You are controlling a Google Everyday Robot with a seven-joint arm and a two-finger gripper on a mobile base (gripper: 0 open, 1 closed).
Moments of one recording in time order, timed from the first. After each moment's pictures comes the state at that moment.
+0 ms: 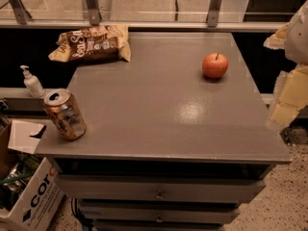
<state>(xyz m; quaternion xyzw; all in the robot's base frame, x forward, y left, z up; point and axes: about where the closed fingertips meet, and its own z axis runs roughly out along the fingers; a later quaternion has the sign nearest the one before) 0.438 -0.217 0.976 -0.60 0.78 -0.03 0.16</state>
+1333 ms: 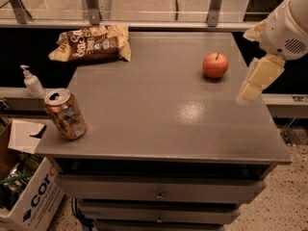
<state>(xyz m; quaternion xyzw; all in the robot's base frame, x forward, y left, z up) 0.521 -0.208 0.951 -0.59 0.77 0.01 0.24</state>
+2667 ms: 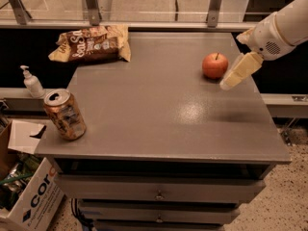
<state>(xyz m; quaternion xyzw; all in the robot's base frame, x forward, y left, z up) 0.612 -0.217 0.908 -0.53 0.78 0.08 0.32</state>
